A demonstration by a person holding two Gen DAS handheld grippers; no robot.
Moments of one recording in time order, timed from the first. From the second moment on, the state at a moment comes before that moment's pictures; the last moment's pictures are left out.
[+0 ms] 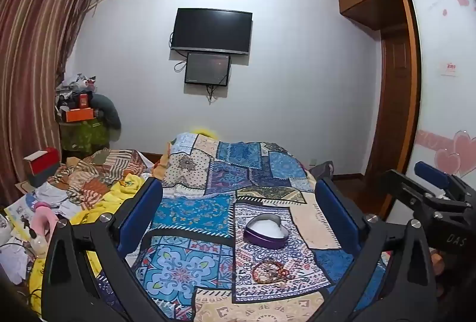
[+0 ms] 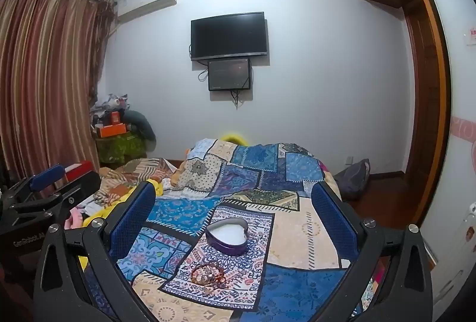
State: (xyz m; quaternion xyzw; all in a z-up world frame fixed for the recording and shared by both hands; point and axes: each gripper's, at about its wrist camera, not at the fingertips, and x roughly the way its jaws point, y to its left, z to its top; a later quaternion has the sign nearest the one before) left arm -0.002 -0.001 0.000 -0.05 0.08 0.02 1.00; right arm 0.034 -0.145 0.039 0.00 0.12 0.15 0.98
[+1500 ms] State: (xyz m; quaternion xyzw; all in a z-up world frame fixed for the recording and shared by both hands) left arm 0.006 0.001 -0.007 -0.05 0.10 0.03 0.99; right arm 0.033 -0.137 0.032 0.00 0.12 0.16 0.98
